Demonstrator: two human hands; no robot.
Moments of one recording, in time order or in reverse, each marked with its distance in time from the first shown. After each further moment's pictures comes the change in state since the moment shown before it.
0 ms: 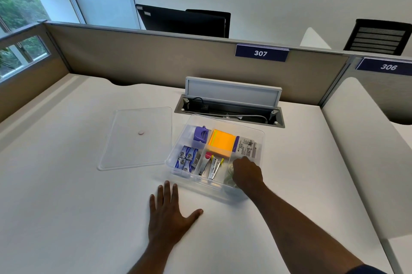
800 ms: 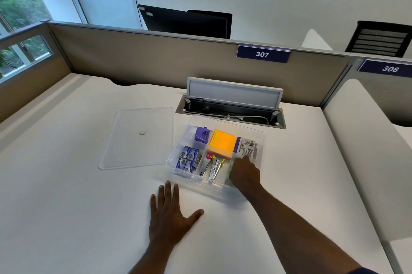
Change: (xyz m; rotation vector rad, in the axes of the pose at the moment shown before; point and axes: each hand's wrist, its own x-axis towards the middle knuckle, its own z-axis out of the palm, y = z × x) left_hand -0.001 0.000 0.000 0.003 0.004 0.000; right_hand 0.002 -0.012 0.002 0.166 -0.025 0.133
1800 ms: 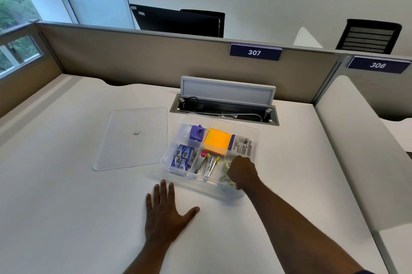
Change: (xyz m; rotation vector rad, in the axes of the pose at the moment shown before) left_hand -0.001 0.001 -0.002 -0.022 0.004 0.001; right_hand -0.009 0.001 -0.021 0.110 -0.096 0.140
